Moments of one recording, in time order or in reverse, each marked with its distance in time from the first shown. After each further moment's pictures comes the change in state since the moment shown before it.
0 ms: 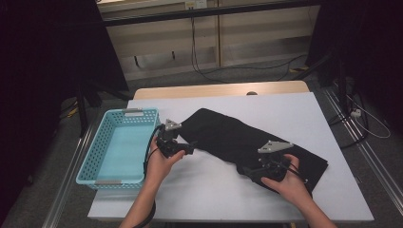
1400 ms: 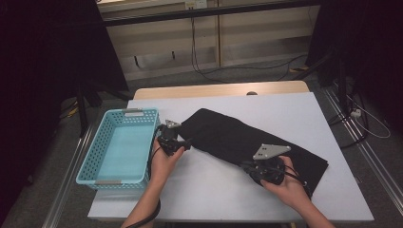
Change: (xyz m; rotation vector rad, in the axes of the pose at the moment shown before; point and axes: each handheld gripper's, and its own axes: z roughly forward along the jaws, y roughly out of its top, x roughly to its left) left arm 0.012 -0.003 0.024 0.067 0.119 -0.077; right arm 0.018 0.007 -0.016 -0.059 0.133 -0.153
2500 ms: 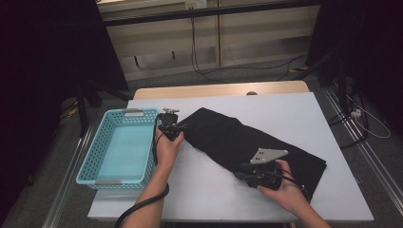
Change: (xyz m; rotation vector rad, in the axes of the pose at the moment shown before) left arm 0.017 0.031 0.020 0.003 0.055 -0.152; right arm 0.011 -0.002 0.004 -0.012 0.030 0.031
